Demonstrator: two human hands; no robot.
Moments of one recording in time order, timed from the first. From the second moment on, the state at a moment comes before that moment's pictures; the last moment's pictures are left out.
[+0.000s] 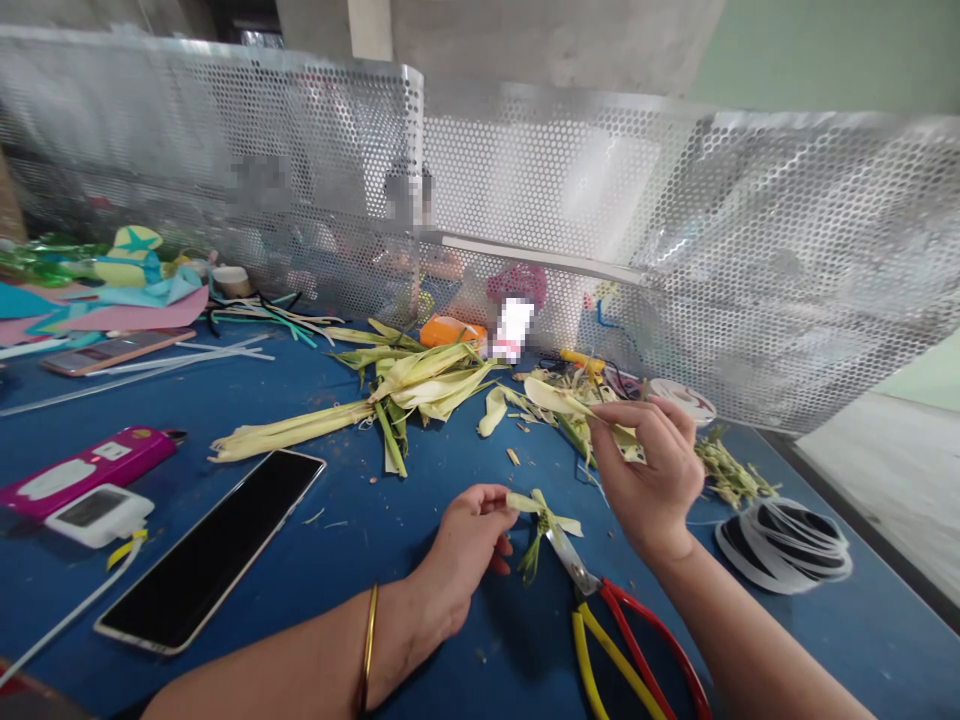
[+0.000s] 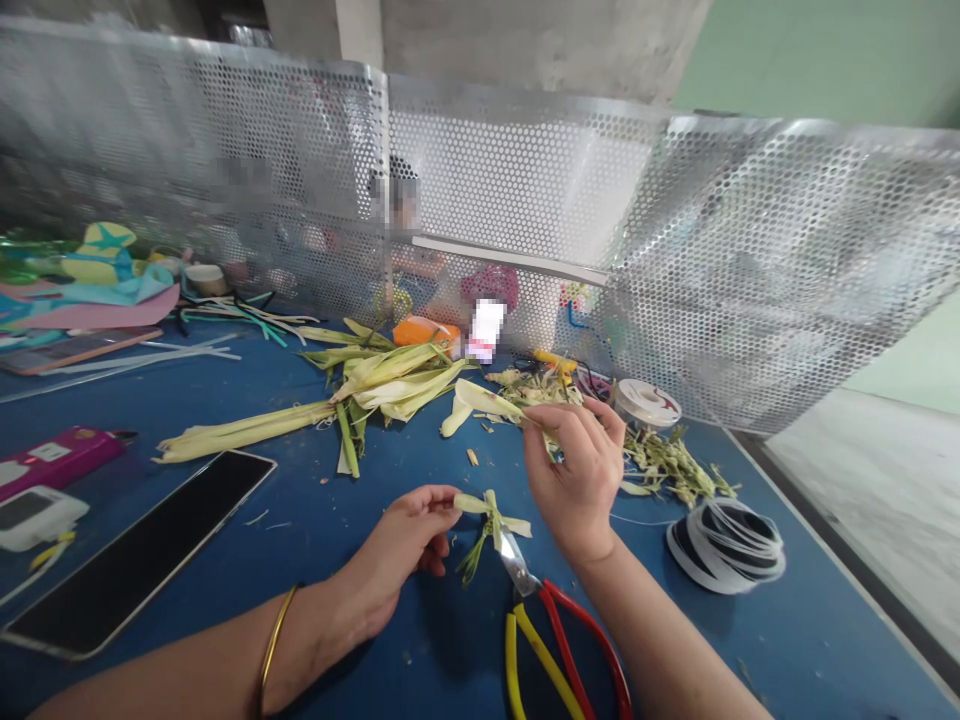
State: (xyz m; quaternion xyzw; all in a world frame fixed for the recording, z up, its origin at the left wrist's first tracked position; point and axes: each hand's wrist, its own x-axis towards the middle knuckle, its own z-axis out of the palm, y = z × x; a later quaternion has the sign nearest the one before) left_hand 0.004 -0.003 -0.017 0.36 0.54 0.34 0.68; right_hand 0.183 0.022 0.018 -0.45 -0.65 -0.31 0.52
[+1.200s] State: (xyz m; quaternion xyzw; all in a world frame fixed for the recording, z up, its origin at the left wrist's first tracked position) left_hand 0.004 -0.002 -0.015 0.37 0.54 0.33 0.68; right_hand 0.185 0.028 0.010 -0.51 -0.65 -0.22 0.52
